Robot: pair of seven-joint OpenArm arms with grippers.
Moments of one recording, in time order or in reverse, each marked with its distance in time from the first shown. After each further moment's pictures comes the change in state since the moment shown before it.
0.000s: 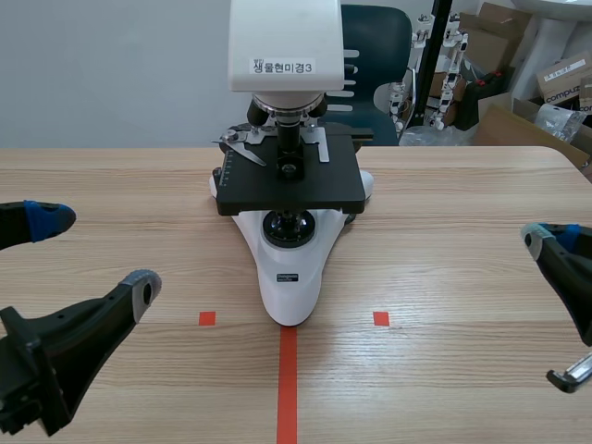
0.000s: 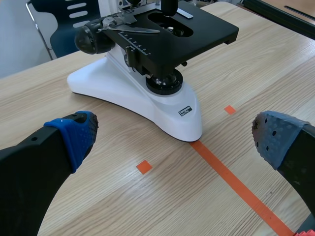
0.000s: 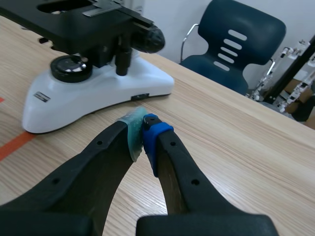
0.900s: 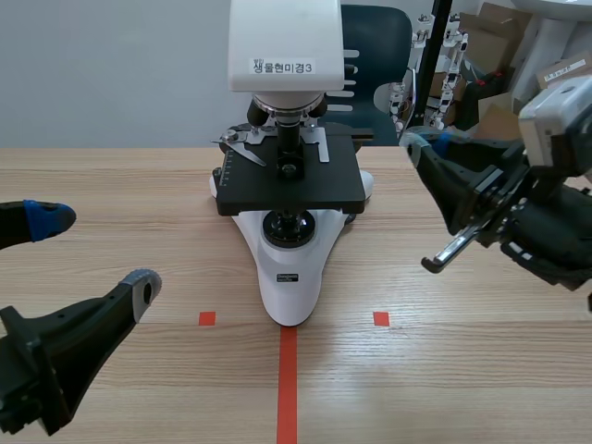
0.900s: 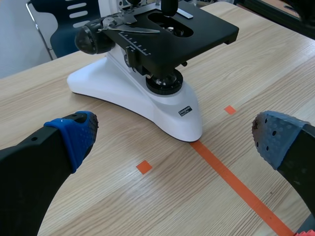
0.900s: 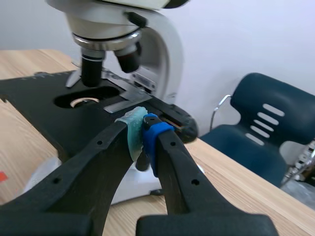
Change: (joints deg) left arm 0.0 0.0 0.0 0.0 0.0 0.0 0.0; right arm 30.6 -4.1 -18.3 -12.7 -5.6 5.7 4.5
